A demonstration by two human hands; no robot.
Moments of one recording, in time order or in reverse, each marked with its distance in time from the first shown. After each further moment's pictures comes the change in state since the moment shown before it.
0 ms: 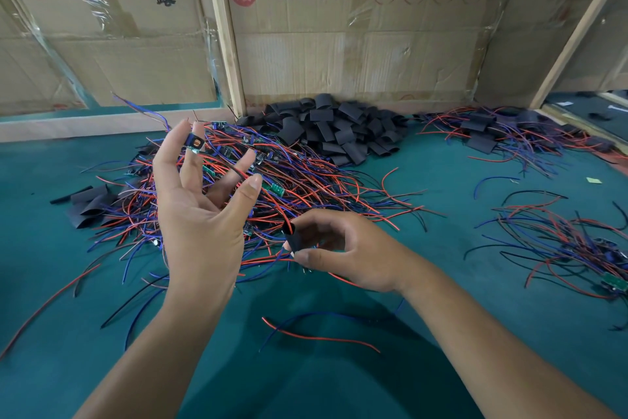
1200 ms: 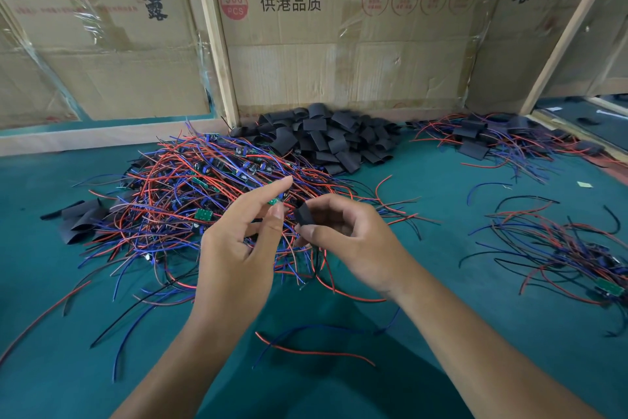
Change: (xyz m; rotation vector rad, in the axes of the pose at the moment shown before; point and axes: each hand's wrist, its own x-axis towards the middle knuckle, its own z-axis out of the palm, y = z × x) left_hand -0.025 0.000 0.013 0.491 -0.217 -0.052; right_hand 0.004 -0.008 -0.001 0.266 0.278 -0.045
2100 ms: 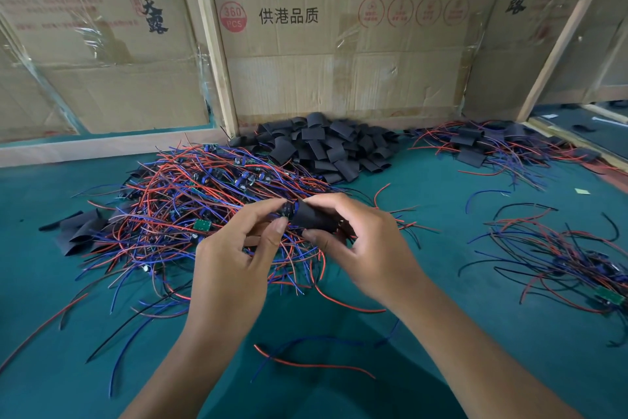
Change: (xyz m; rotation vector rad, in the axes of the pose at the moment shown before) left_hand 0.003 -0.006 -0.003 0.115 0.004 -0.011; right_hand -0.002 0.000 -0.014 -0.567 0.144 -0.357
